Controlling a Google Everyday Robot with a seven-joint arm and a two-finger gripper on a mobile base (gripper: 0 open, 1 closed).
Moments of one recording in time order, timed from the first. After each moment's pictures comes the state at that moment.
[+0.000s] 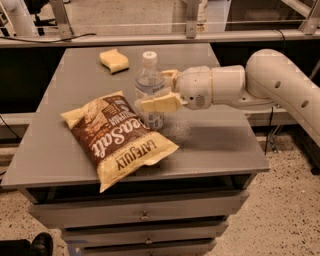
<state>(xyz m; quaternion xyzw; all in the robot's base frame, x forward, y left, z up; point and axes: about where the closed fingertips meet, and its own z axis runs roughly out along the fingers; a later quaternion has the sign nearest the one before) 0.548 0.025 0.919 -0.53 0.56 0.40 0.50</state>
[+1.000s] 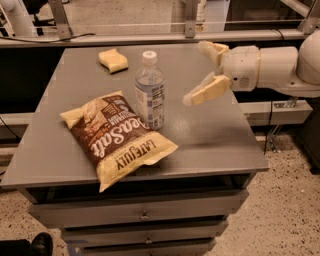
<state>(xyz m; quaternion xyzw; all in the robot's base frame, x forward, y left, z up) 0.589 -0.076 0.952 -0.51 0.58 0.31 0.55</state>
